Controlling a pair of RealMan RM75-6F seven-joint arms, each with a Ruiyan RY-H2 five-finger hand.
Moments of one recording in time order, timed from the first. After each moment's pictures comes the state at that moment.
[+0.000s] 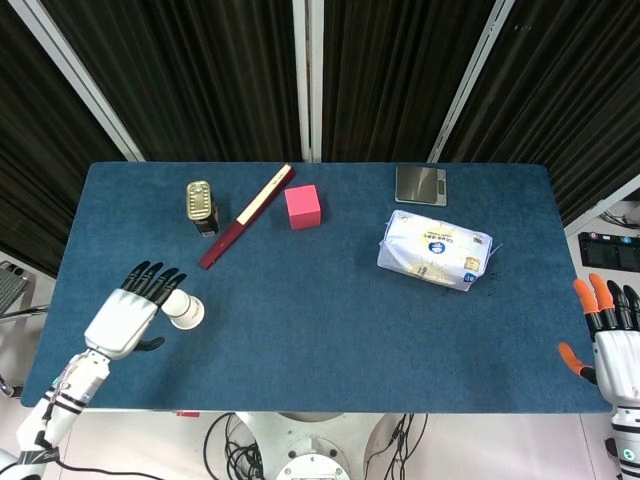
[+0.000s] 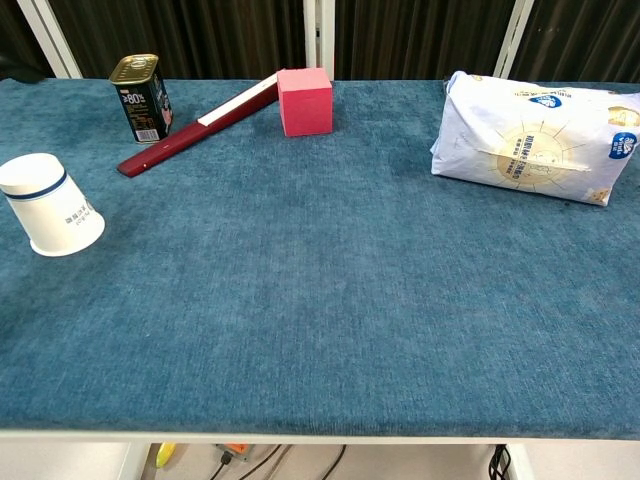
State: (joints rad) left arm -0.39 -1.09 -0.07 -1.76 1.56 1.13 0.32; right arm 0.02 -1.09 0.08 -1.63 -1.54 1.60 -0.15
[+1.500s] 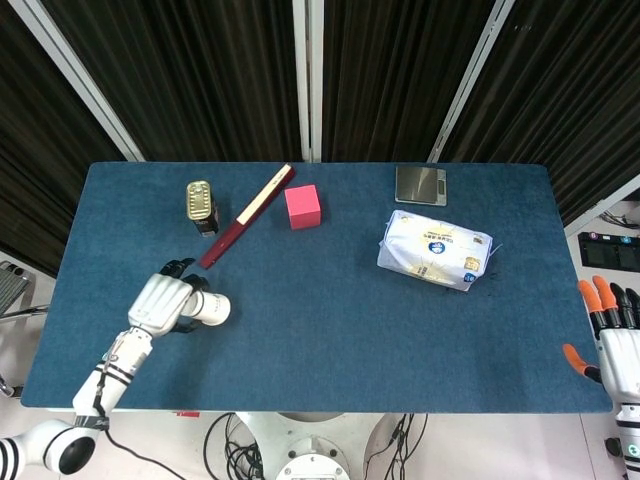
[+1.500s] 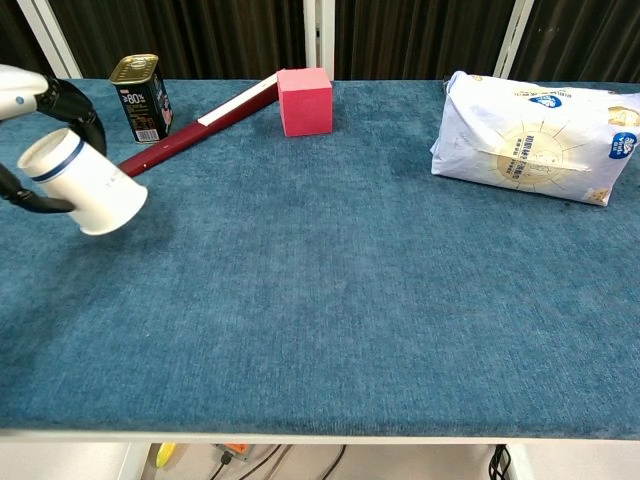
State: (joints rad) left arm -0.54 -1.27 -0.10 -1.72 1.30 1.07 0.28; right arm 0.03 -1.08 0.08 -1.62 -1.48 1.52 -0.10
